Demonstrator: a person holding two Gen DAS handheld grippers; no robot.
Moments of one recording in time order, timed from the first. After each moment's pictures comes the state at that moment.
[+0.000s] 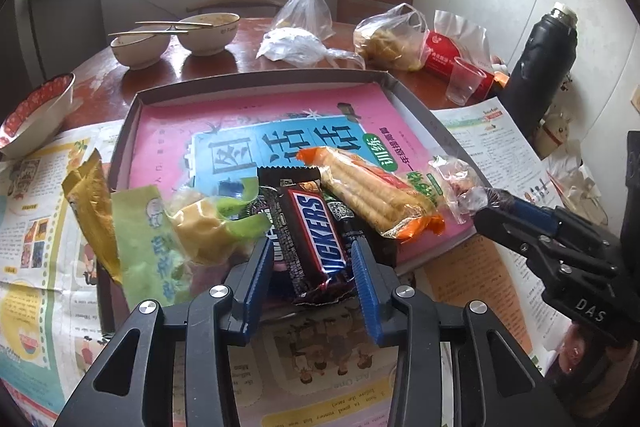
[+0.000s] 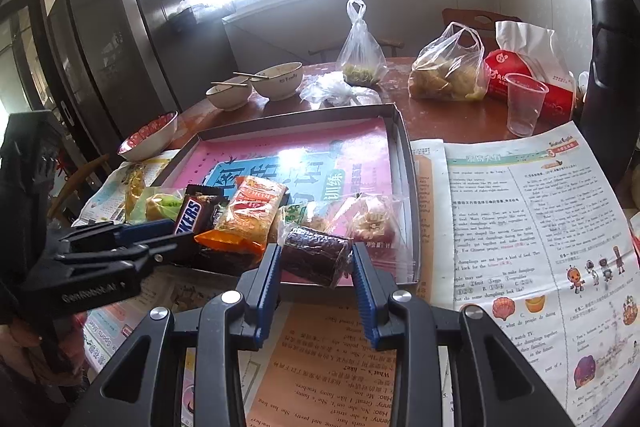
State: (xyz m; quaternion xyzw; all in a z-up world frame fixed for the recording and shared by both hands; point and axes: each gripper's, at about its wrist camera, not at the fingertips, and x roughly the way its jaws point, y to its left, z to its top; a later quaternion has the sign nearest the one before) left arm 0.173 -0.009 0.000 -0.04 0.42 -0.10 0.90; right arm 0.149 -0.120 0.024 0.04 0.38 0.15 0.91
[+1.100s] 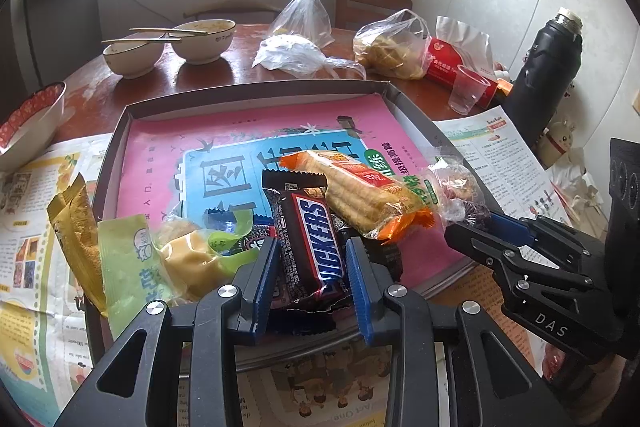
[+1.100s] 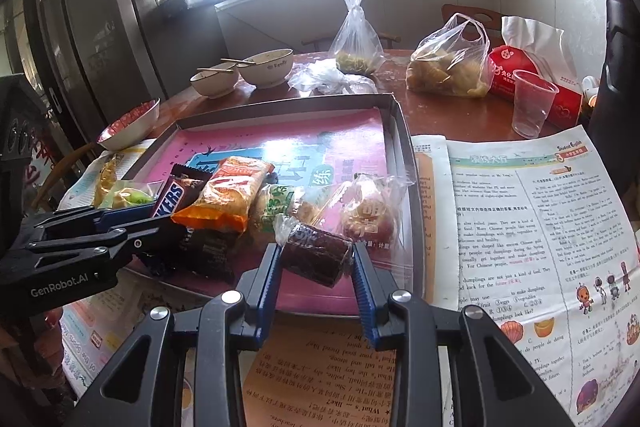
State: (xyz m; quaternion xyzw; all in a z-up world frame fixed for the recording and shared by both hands) left arm 0.191 -0.011 -0.001 -0.04 0.41 -0.10 0.90; right arm 0.176 -0.114 0.005 0.02 0.39 0.13 0.91
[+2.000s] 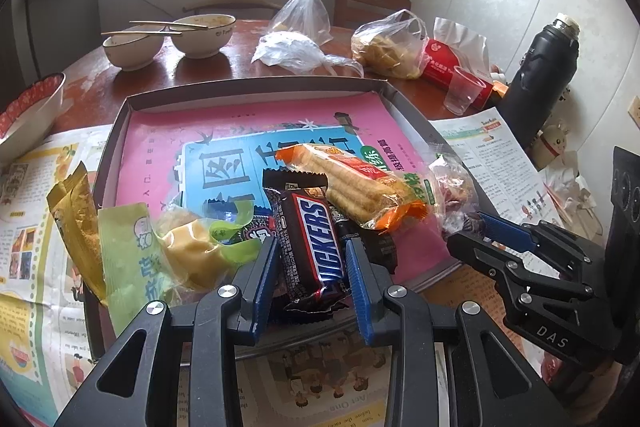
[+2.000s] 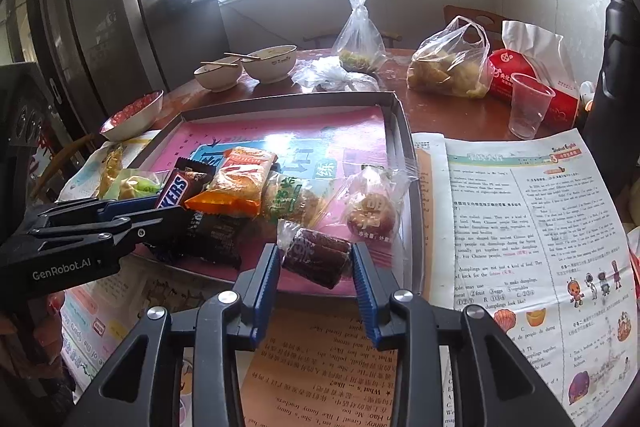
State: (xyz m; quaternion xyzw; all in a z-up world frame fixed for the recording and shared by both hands) left arm 0.185 -0.006 -0.001 -0.06 0.42 -0.11 0.90; right arm 0.166 -0.111 0.011 0.00 0.40 0.13 0.91
